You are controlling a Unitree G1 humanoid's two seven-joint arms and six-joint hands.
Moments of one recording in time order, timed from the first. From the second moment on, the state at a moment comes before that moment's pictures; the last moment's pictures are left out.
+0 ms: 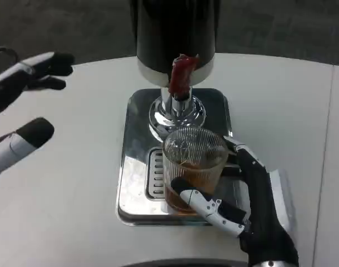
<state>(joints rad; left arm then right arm) -0.10 0.64 0.45 -0.17 -0.11 -0.44 -0.45 -0.01 0.04 0.37 -0.25 -0.49 0.04 -0.42</state>
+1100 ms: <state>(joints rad) 0.22 0.62 0.41 -0.19 0.05 -0.54 -0.44 0.14 -0.02 0.31 -0.47 -0.52 0.04 -0.22</state>
